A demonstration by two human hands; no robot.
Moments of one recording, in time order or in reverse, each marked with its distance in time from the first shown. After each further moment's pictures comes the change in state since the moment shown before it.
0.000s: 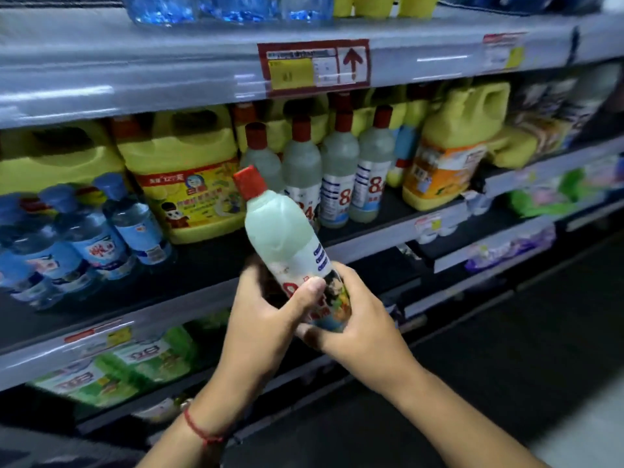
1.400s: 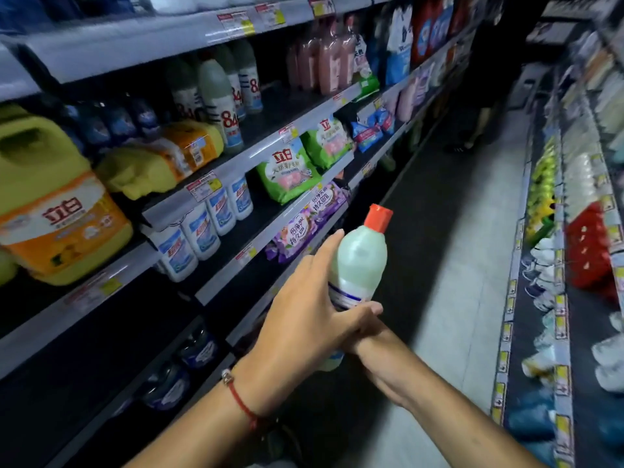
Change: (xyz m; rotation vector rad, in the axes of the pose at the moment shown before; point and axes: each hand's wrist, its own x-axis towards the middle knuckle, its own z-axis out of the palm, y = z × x) left_hand -0.080 0.028 0.501 0.510 -0.825 0.369; right_hand -0.179 0.202 -0.379 0.604 0.467 0.367
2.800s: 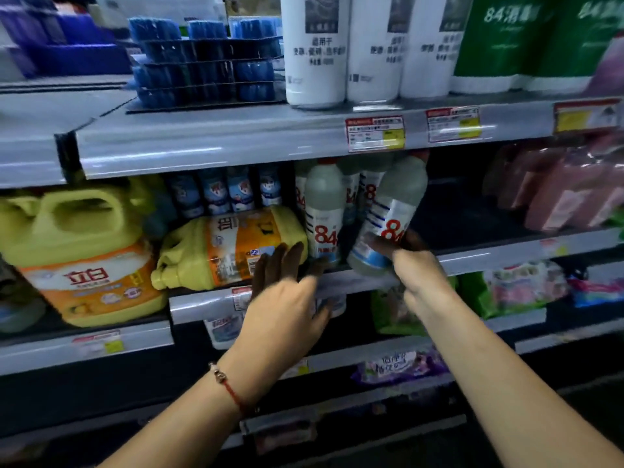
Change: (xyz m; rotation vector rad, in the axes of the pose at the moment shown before) left_hand 0.280 -0.112 -0.064 0.947 0.472 -0.539; right_hand 0.474 -0.191 -0.007 -0.094 -0.264 -0.110
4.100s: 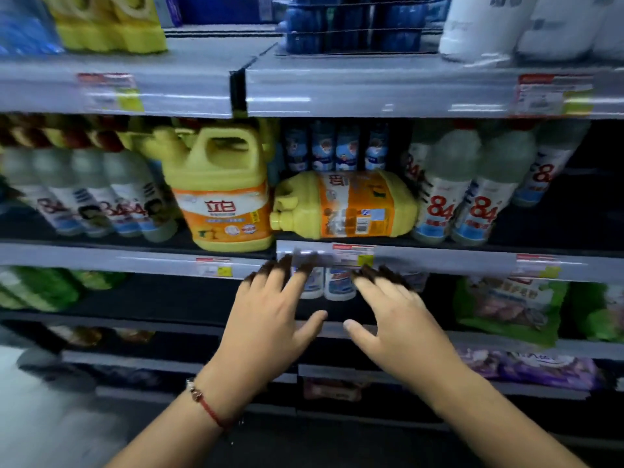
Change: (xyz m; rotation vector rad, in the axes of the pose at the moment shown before) left_hand -0.116 -0.094 -0.017 0.114 -0.094 -0.273; right_hand -0.133 0.038 0.083 -1.278 -0.642 -0.516
